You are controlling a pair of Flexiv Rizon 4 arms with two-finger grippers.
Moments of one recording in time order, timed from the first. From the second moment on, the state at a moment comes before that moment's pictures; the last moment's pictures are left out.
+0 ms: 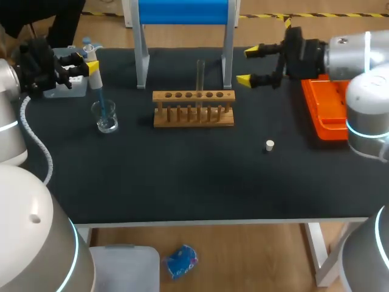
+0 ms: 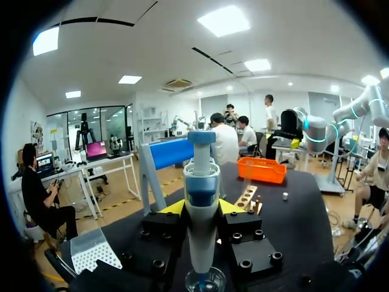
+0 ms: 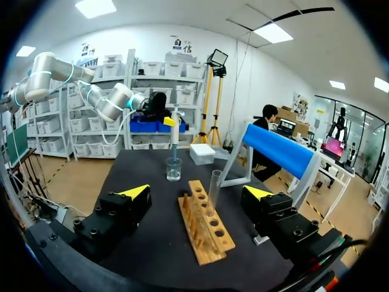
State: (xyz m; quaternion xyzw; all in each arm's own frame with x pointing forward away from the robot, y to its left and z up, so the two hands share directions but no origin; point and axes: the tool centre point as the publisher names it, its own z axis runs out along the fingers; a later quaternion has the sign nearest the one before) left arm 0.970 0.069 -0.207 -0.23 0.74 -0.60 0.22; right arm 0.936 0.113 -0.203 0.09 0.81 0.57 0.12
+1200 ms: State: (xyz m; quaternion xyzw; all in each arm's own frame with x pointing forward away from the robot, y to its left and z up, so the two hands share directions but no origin) left arm 0.970 0.069 -0.207 -0.23 0.74 -0.60 0.22; right arm 0.956 0.136 -0.222 0.09 0.82 0.56 0.10
